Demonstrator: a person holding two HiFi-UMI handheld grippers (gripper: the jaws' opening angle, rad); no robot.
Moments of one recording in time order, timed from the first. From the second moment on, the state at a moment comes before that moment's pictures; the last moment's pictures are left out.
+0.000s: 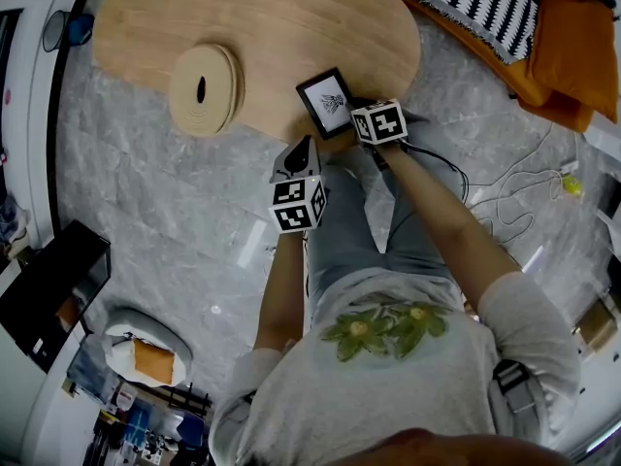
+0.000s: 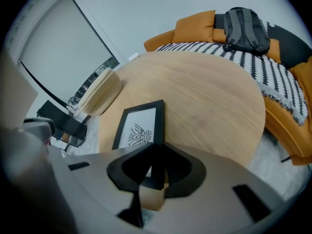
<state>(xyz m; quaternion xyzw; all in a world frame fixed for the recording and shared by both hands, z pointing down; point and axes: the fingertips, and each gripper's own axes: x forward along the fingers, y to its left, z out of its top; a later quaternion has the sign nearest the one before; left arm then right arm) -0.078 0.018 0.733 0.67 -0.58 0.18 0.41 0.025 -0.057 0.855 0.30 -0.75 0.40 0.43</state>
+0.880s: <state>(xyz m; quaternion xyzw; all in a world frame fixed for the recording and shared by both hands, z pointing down) -0.087 0.009 0.688 0.66 -0.60 0.18 0.41 0.023 -0.057 0.824 0.27 -0.74 0.40 0.46</state>
